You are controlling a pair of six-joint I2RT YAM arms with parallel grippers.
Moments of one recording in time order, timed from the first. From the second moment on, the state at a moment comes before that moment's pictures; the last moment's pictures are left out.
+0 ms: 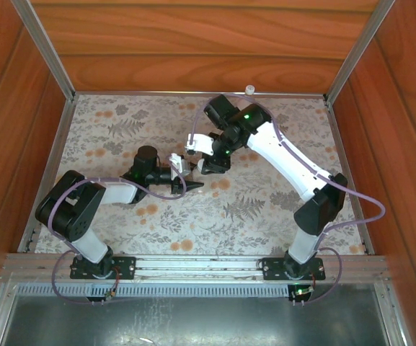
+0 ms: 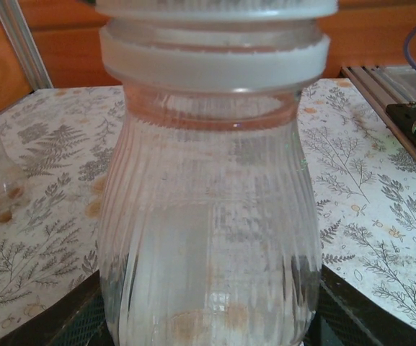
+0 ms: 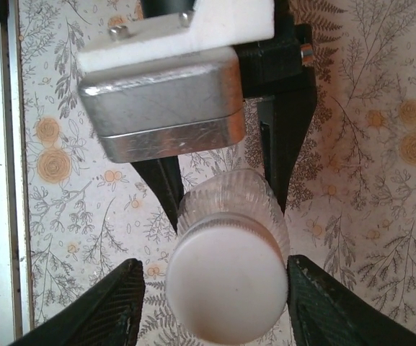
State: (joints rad) left arm -0.53 1.63 0.59 0.72 0.93 0.34; right arm 0.76 1.77 1.85 -1.33 -0.33 -0.80
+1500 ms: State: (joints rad) left arm -0.56 1.61 0.62 0.70 0.81 0.36; right arm 0.78 1.45 1.63 -1.07 -0.24 -0.61
